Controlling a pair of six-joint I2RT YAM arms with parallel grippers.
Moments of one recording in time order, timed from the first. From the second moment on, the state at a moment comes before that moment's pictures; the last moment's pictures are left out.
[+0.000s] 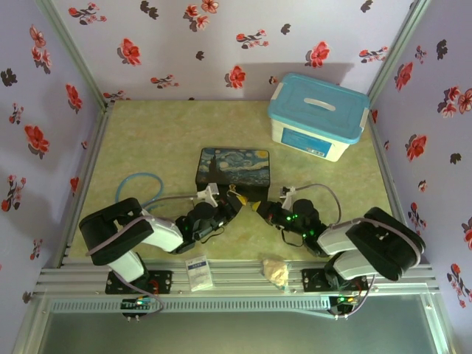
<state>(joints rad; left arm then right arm) -1.05 1.62 0.36 1.04 -0.18 -1.39 0.70 1.45 0.10 1.11 -0.35 1.25</state>
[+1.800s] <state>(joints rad) -1.05 1.70 0.36 1.11 -0.06 -1.41 0.48 1.37 0.13 0.85 -0.75 1.16</state>
